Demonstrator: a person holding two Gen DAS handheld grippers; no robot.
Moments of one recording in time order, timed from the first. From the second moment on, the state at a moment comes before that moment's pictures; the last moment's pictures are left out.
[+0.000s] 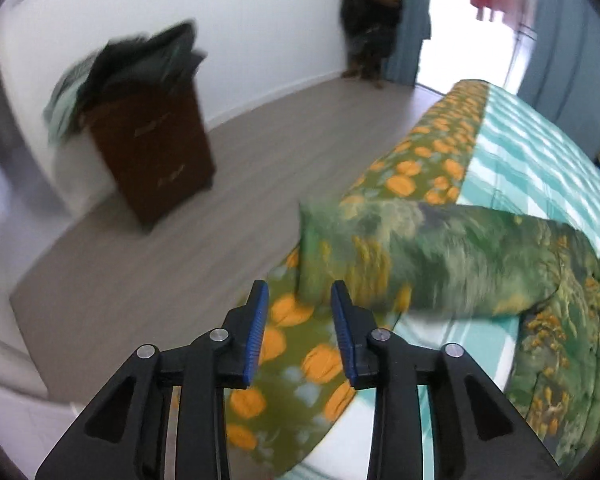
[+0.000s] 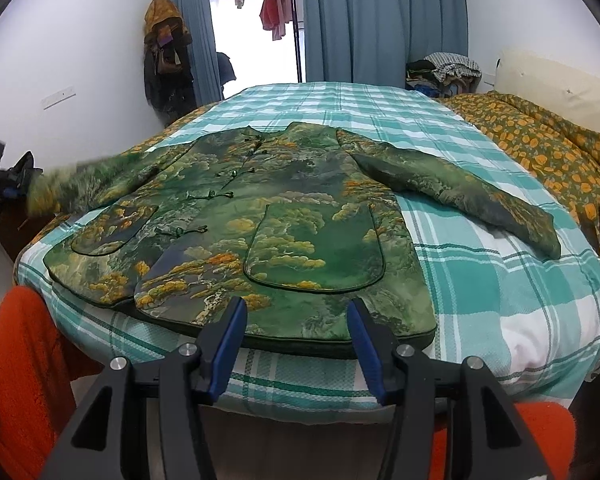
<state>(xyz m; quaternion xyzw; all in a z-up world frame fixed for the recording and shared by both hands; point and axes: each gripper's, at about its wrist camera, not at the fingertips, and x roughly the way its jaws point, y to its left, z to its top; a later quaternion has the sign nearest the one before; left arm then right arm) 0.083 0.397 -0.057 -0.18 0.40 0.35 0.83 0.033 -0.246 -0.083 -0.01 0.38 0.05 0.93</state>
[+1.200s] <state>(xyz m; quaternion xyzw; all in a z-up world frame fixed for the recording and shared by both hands) 0.121 0.169 -0.152 -0.14 0.56 -0.02 0.82 0.106 -0.349 -0.132 0.14 0.51 0.03 0.85</state>
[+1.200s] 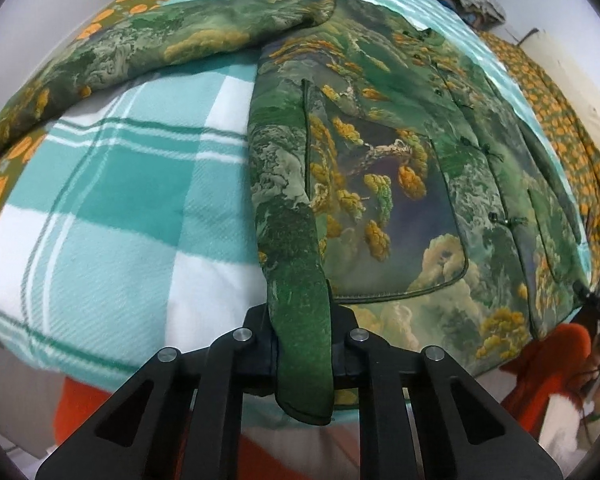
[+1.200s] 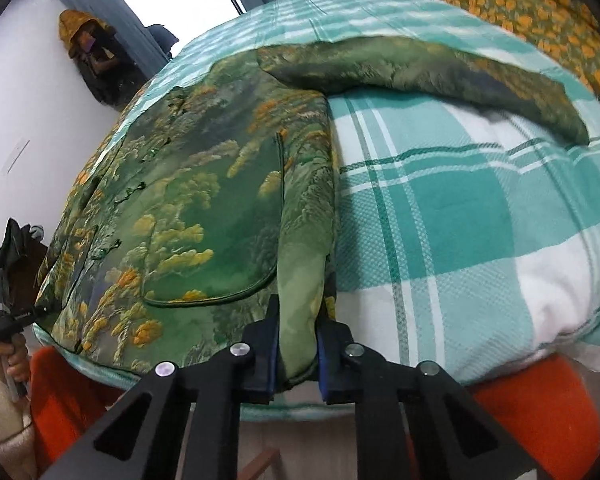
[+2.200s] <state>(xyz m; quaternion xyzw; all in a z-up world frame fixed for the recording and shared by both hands) 0.102 0.105 -0.029 -0.06 0.37 0.00 0.93 0.074 -0.296 -0.086 -0.01 0.39 -0.05 0.92</state>
